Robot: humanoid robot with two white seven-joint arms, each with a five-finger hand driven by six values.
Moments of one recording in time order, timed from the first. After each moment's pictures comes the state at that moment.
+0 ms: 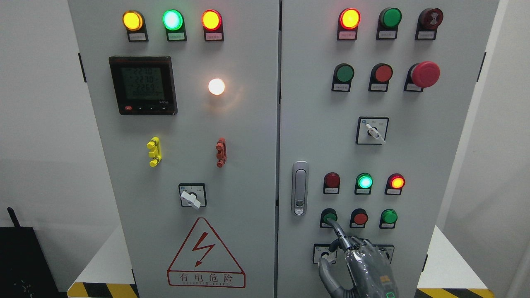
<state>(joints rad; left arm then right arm) 0.04 -0.10 -0.16 -0.07 0.12 -0.03 -0.02 -0.20 0.13 -0.02 -1.73 1.11 -0.30 0.01</state>
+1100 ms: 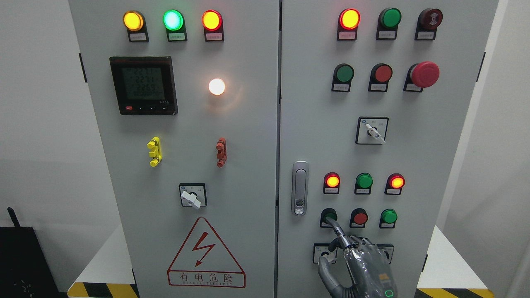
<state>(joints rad) 0.04 -0.10 -0.16 -0.07 0.12 -0.03 -0.02 -0.22 0.13 -0.03 -1.71 1.11 -0.29 0.02</state>
